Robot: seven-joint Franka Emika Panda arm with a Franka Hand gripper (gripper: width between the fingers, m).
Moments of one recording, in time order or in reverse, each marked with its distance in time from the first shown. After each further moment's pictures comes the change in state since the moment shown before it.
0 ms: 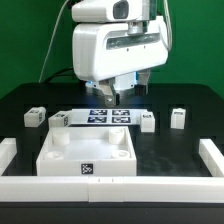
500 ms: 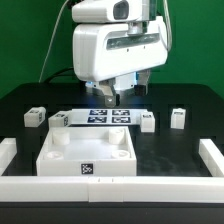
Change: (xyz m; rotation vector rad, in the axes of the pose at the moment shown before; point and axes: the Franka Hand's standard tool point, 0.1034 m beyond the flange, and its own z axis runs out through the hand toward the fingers) arm 0.000 0.000 0.001 0.001 0.000 -0.007
